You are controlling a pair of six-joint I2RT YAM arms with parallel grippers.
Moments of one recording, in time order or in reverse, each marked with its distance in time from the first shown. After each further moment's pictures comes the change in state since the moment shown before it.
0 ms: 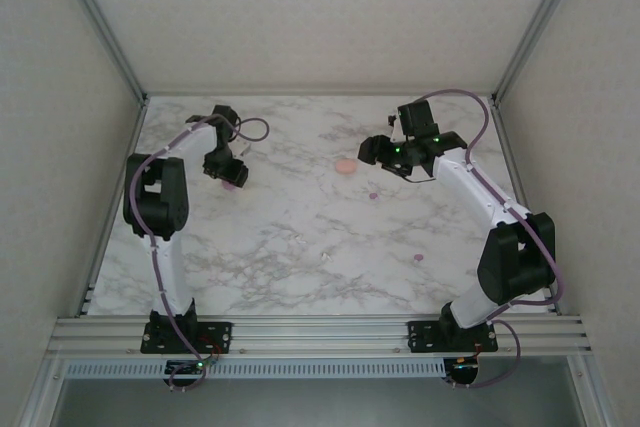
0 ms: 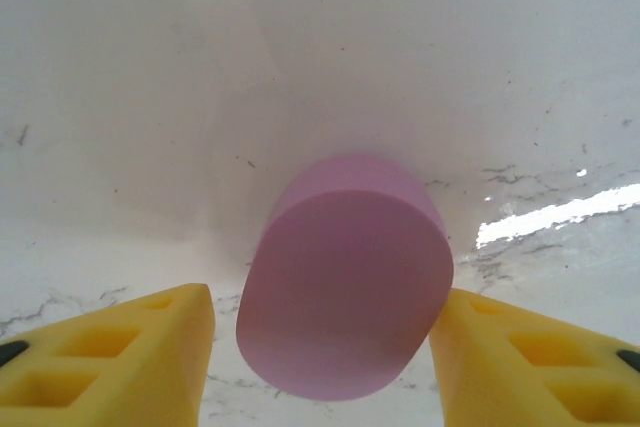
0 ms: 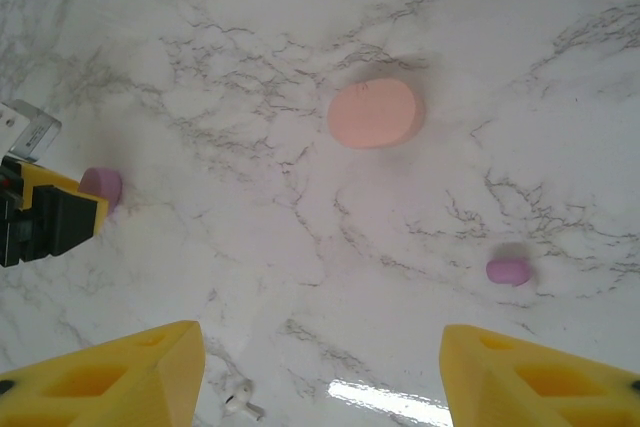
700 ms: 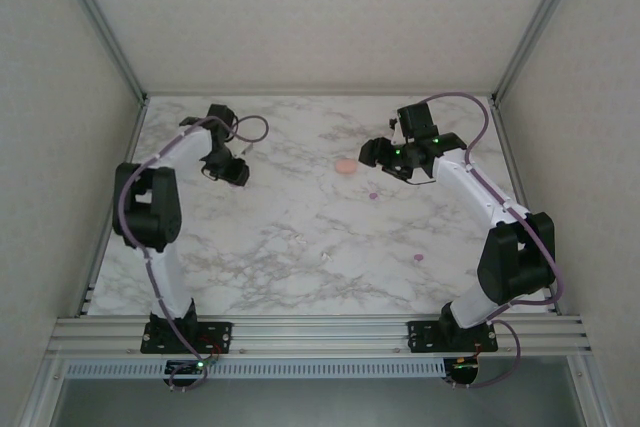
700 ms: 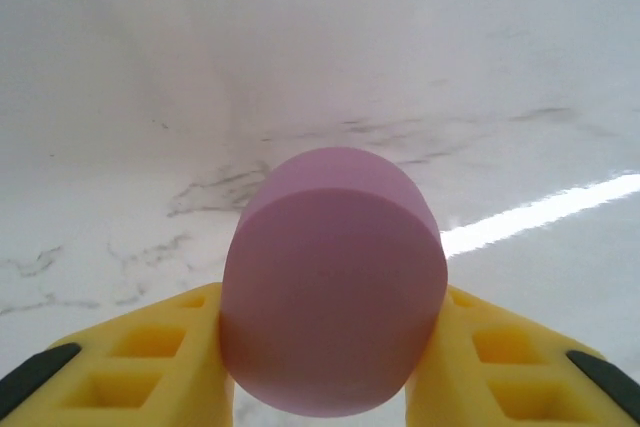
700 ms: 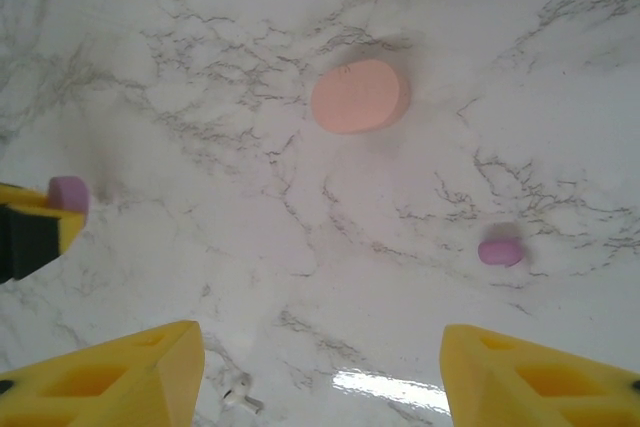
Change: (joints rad) left arm -0.021 -0.175 -0.100 0.033 0.145 -0.026; right arm -0.004 -0.001 -0.014 -0.008 -0.002 0.037
